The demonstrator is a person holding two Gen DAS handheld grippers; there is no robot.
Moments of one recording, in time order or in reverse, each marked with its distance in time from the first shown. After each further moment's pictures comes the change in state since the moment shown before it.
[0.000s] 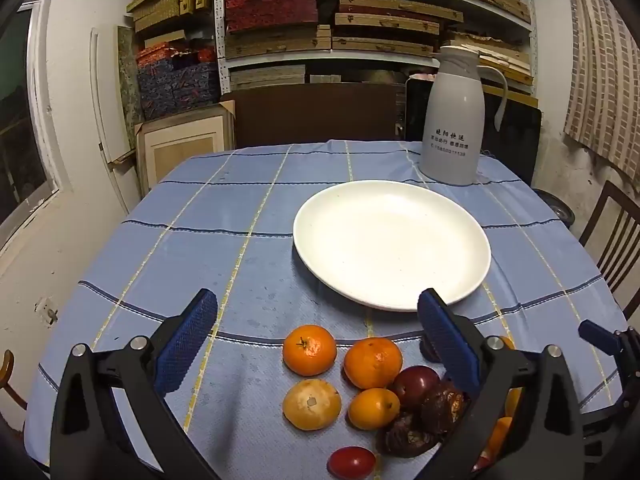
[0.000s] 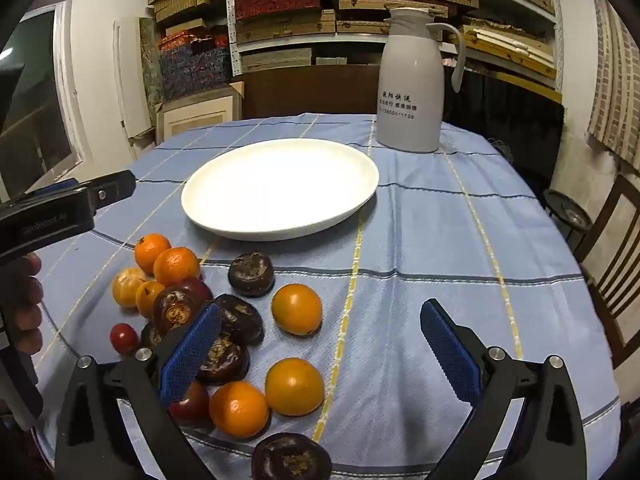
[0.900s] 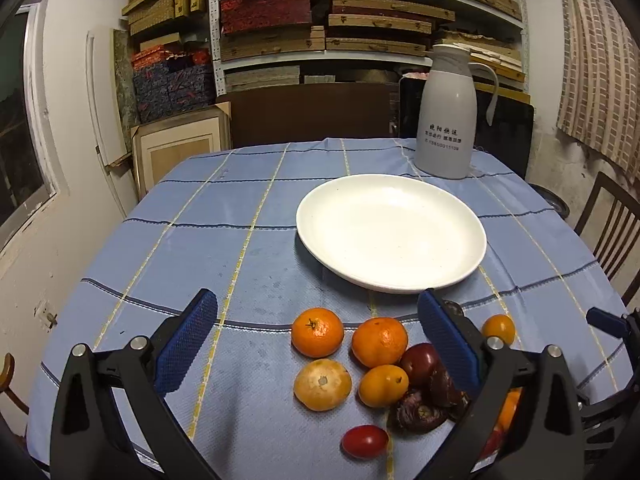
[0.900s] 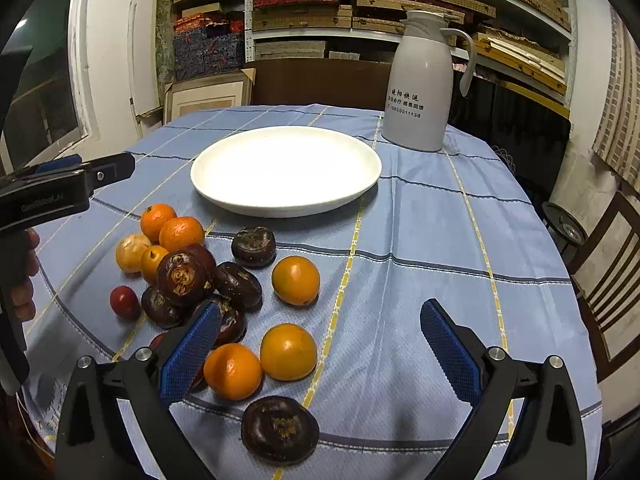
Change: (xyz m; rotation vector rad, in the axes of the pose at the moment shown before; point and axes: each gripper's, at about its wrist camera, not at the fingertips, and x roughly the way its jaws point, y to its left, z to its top) left arm -0.016 0.014 -0.010 0.029 0.020 -0.035; right arm -0.018 0.003 -0.017 -0.090 0.001 -0.004
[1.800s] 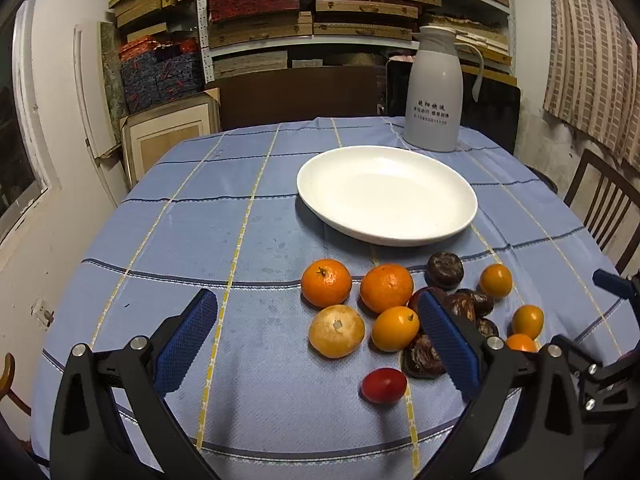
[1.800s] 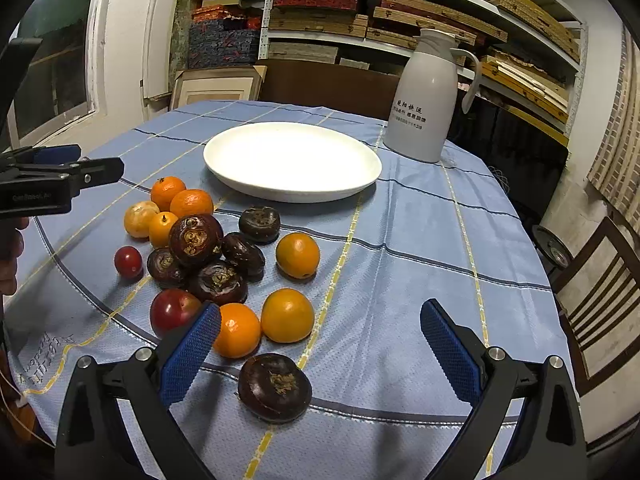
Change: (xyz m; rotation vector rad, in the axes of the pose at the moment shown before) left arm -0.009 0.010 -0.033 0.031 0.052 -0.041; right arm -0.022 0.011 -0.020 -0.087 -0.022 -0.044
